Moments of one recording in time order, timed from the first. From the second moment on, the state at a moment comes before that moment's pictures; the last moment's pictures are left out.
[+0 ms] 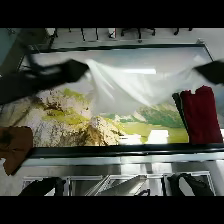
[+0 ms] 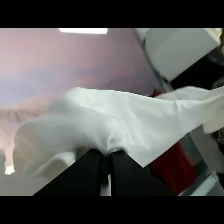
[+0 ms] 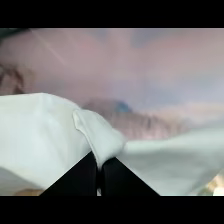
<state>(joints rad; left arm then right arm) -0.35 -1.00 1.48 -2.20 0.90 1.56 -0.32 -0.86 1.45 2.35 -1.25 -1.76</state>
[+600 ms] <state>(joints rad) -0.08 -0.77 1.73 -2.02 1.12 1.57 -0.35 -0.78 1.85 2.31 -1.22 -1.75</state>
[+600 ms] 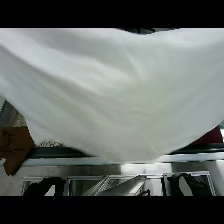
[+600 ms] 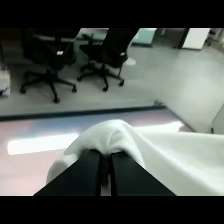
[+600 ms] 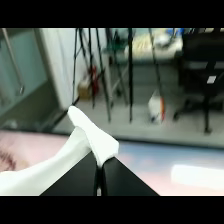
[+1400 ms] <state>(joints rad) -0.20 -1.42 1.06 -2.09 0.97 1.70 -0.02 -1.46 1.10 2.35 -0.88 -1.84</state>
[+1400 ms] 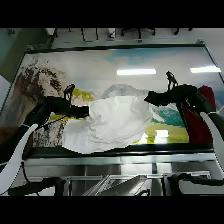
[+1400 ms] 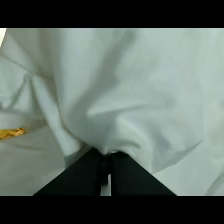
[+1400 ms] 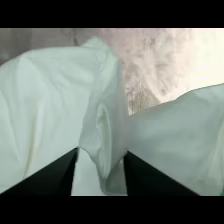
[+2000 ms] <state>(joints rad) 0.04 -1.20 0.97 -2.09 1.41 1.66 -0.30 -1.27 1.02 2.26 -1.21 -1.84</state>
